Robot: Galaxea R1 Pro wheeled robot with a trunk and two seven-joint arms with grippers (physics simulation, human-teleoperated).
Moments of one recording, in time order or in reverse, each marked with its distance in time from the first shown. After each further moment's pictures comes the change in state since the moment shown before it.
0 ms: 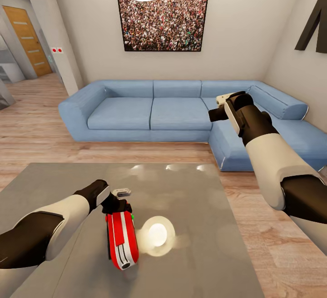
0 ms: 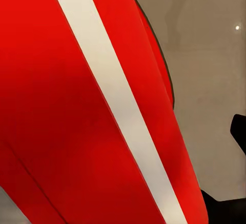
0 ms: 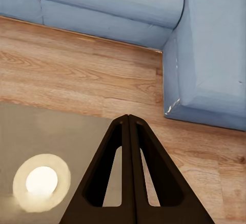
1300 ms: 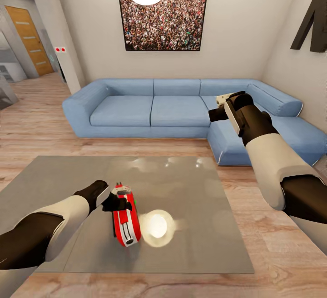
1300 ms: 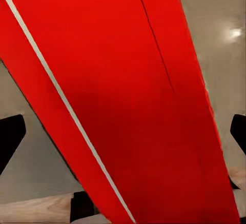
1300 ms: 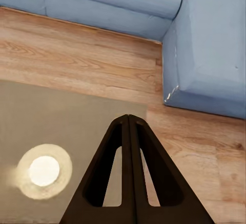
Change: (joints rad) left arm 0.004 0.000 -0.006 0.002 -0.001 -0.077 0.001; right arm 0.000 0.000 0.000 0.000 0.001 0.000 -0.001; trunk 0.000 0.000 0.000
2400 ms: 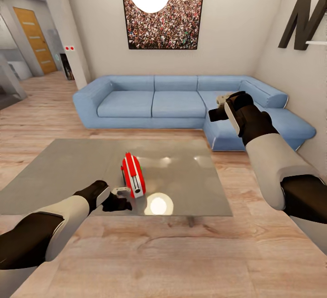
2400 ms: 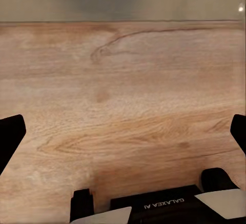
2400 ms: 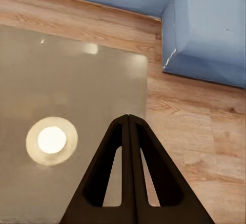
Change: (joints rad) left arm 0.000 0.000 0.000 0.001 0.000 0.000 -0.001; right arm 0.000 0.000 0.000 0.000 0.000 0.000 0.000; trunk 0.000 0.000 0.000
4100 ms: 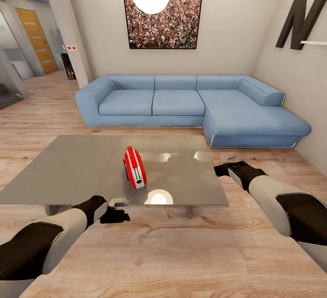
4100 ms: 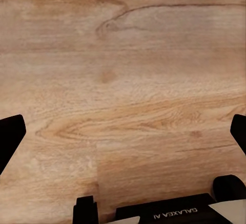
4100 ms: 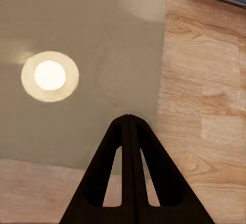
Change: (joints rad) left arm 0.072 0.008 0.000 0.071 0.000 -0.176 -0.002; right arm 0.186 -0.064 -0.003 0.654 0.000 -0.680 0.003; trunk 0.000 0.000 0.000
